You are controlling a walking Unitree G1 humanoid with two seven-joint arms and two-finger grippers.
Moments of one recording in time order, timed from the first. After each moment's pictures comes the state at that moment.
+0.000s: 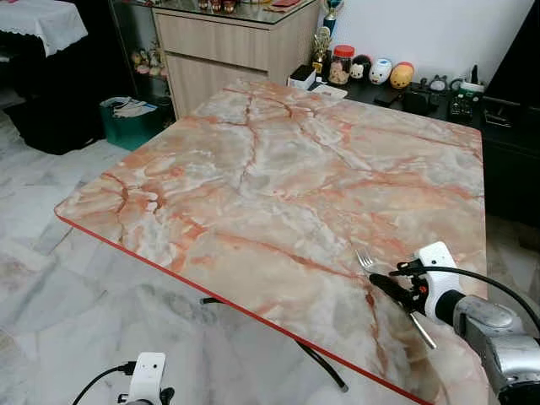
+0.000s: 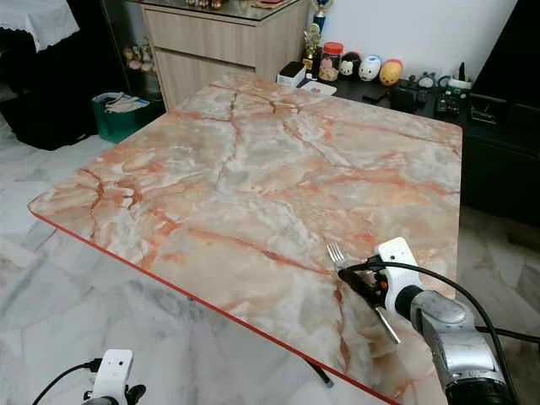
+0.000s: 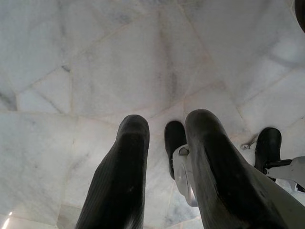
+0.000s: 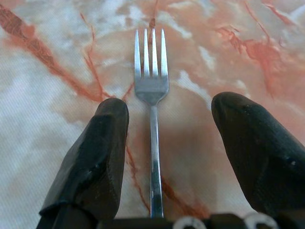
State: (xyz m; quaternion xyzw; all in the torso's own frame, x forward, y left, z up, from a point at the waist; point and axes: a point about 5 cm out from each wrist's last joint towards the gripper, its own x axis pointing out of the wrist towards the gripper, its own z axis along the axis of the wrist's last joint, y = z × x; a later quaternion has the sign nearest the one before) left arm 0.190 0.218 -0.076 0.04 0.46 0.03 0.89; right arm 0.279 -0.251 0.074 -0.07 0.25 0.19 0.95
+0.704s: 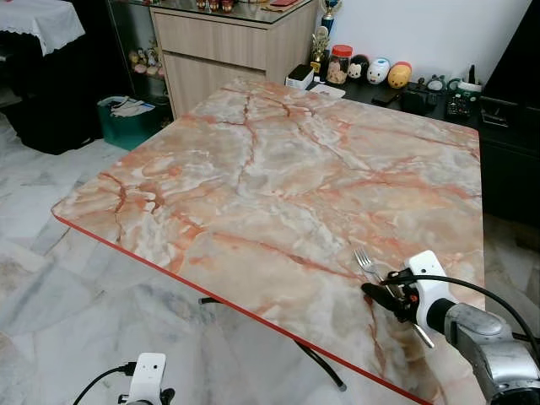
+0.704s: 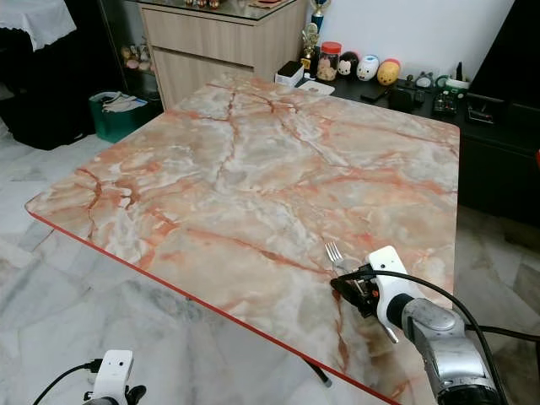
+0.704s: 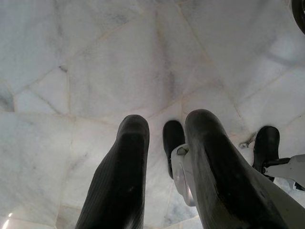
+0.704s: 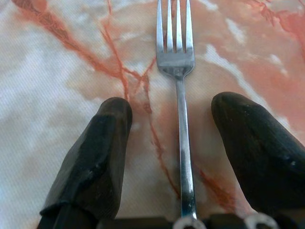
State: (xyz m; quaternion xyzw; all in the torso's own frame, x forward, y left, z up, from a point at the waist) left arm 0.190 0.218 -0.076 0.04 0.46 0.03 0.89; right arm 0.272 -0.239 0.061 -0.06 0.27 0.21 0.94
